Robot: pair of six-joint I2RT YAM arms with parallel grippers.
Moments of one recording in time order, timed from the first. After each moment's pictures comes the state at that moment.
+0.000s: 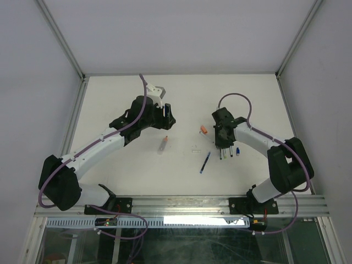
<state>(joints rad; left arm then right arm) -0.63 1.35 1.02 -0.17 0.06 -0.34 0.47 1.51 0.92 -0.65 0.15 0.43</state>
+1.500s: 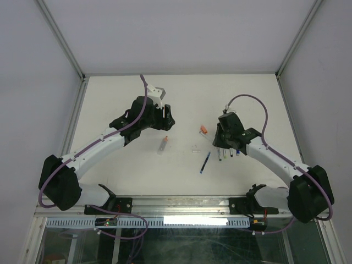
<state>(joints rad) -0.63 1.35 1.02 -0.20 0.05 -0.34 0.50 1.23 0.83 -0.54 0.11 0.58</state>
